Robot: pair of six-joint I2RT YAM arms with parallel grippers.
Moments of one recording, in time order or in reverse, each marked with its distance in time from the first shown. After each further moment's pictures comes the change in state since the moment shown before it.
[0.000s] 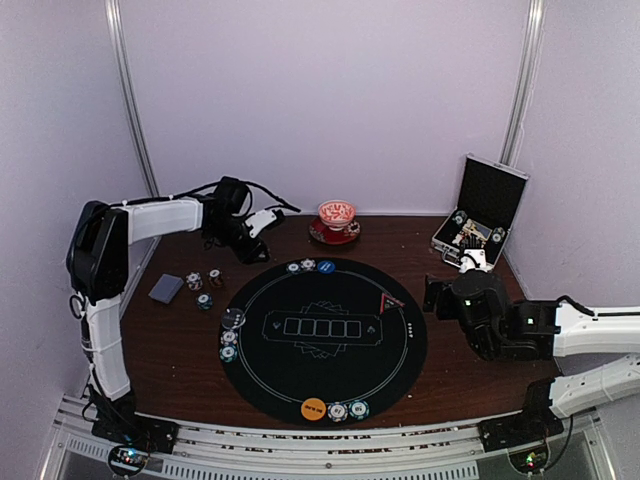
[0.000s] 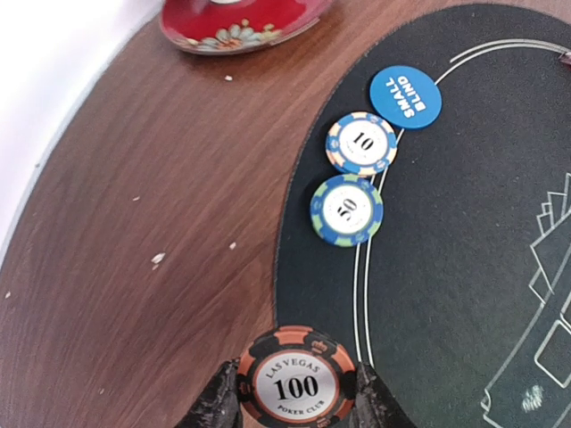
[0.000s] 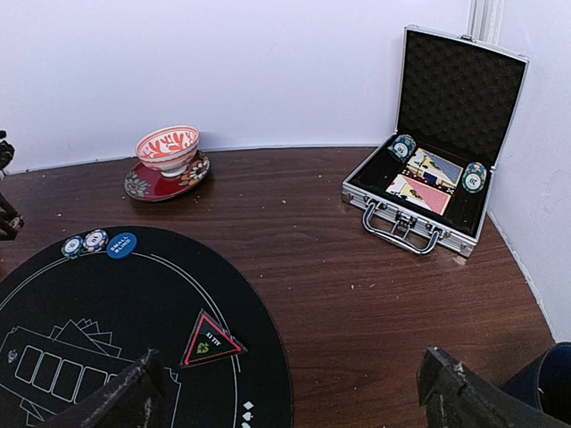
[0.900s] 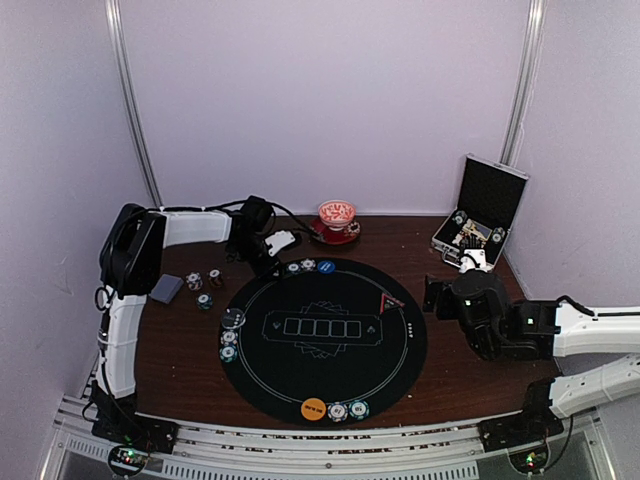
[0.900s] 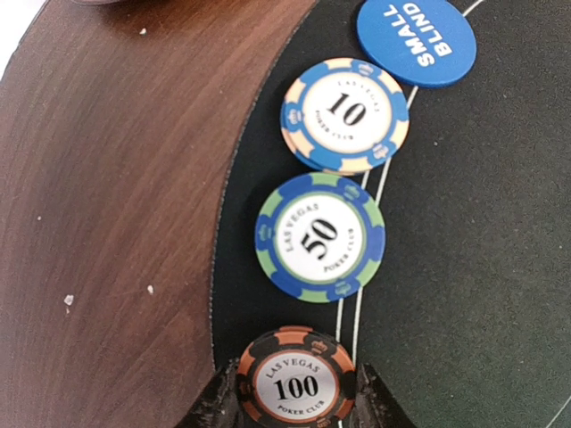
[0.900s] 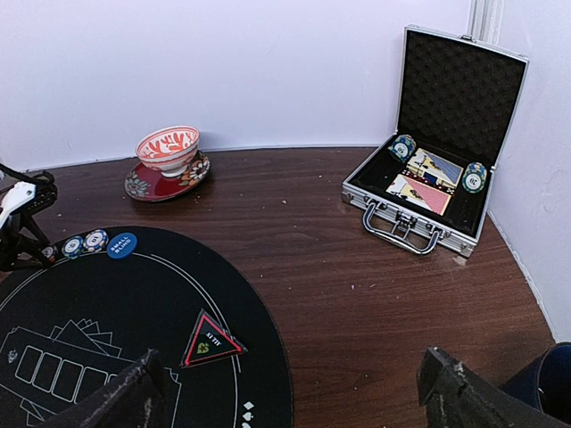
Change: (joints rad) left arm -0.063 0.221 0.124 -0.018 -0.064 0.004; right arm 0.000 0.000 0.000 0.000 0.000 0.000
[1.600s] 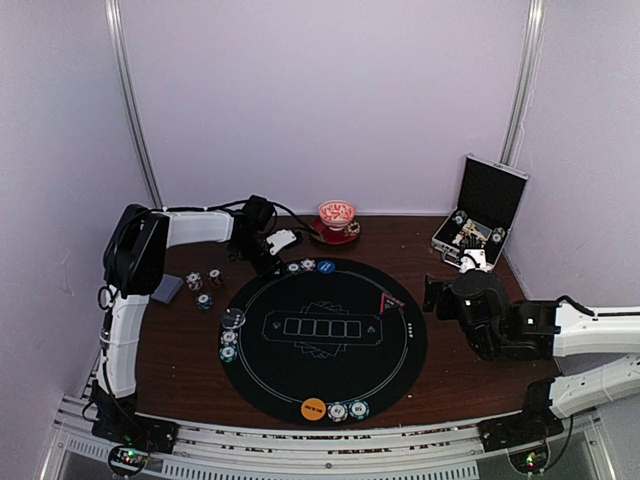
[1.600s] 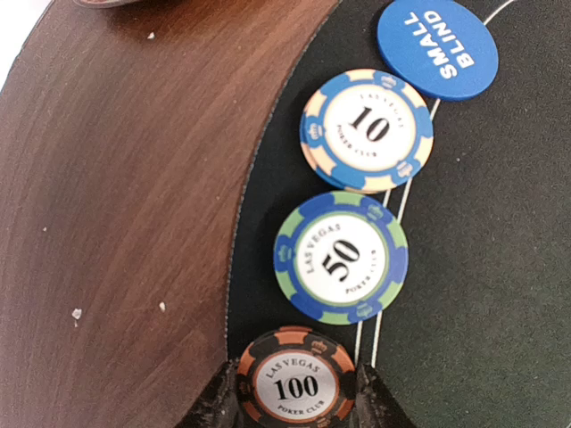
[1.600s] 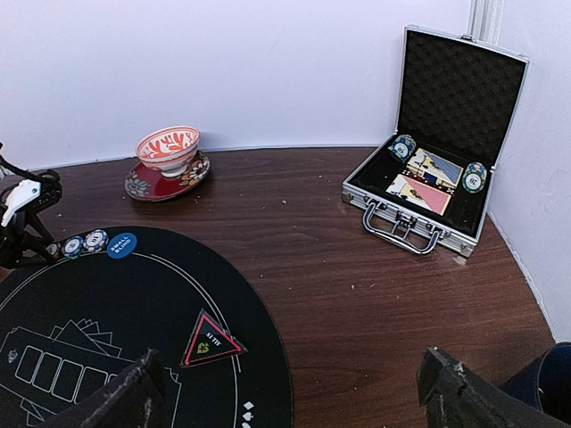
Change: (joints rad) left arm -0.001 0.029 0.034 0.004 -0.013 0.004; right arm 0.000 0.000 0.000 0.000 0.000 0.000
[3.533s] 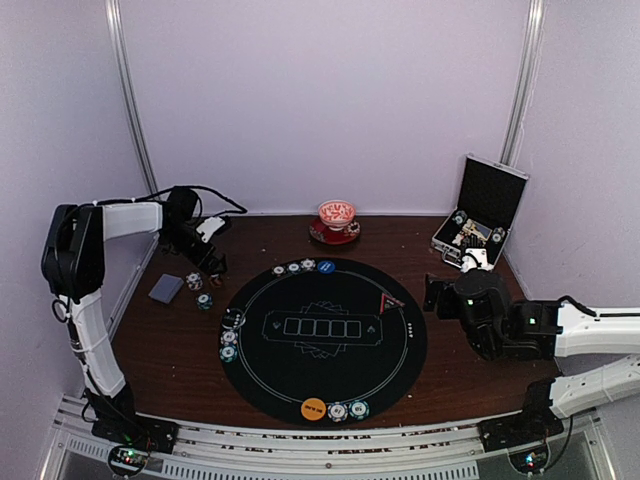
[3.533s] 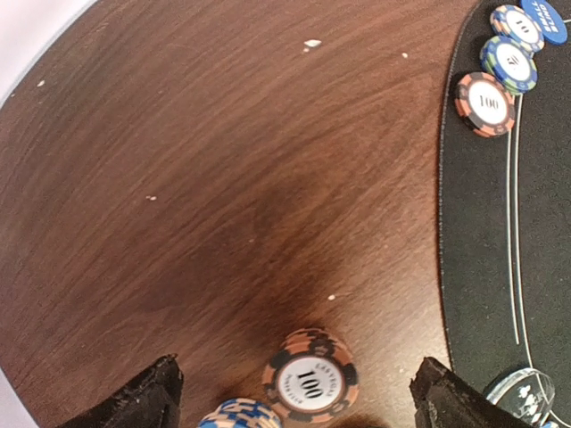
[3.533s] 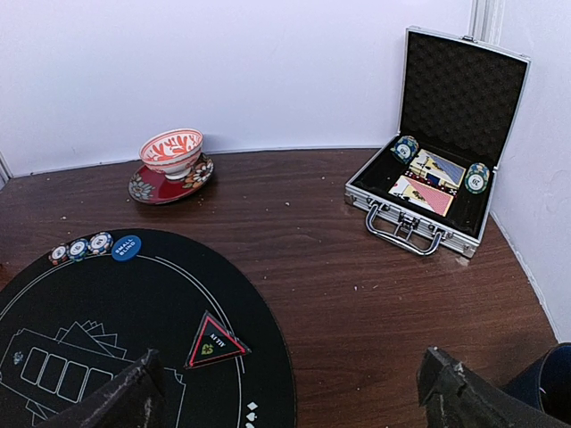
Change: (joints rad) left arm 0.326 -0.336 -0.319 -0.036 0.085 -0.029; right arm 0.000 -0.013 0.000 0.000 -0.007 0.000
